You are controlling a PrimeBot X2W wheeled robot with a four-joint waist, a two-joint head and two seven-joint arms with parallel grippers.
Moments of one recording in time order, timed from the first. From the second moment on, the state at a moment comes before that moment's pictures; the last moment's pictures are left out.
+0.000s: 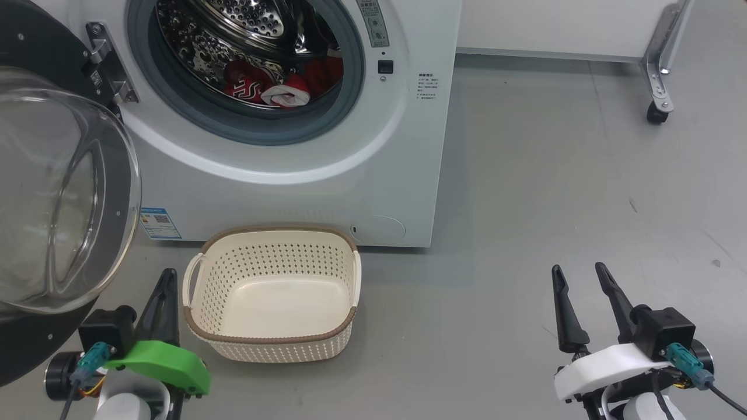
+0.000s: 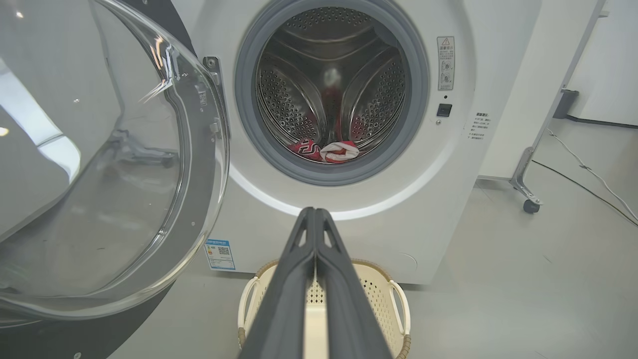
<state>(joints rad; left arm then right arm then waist) -0.18 0.11 -0.14 0.44 -0.38 -0.01 -0.25 0.01 -0.14 0.25 0.16 0.40 -0.05 -0.24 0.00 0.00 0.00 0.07</state>
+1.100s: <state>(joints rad) -0.10 0.09 -0.16 0.36 -0.38 -0.03 -0.25 0.03 -0.14 0.25 0.14 0.39 -0.05 -0.24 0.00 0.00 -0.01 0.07</state>
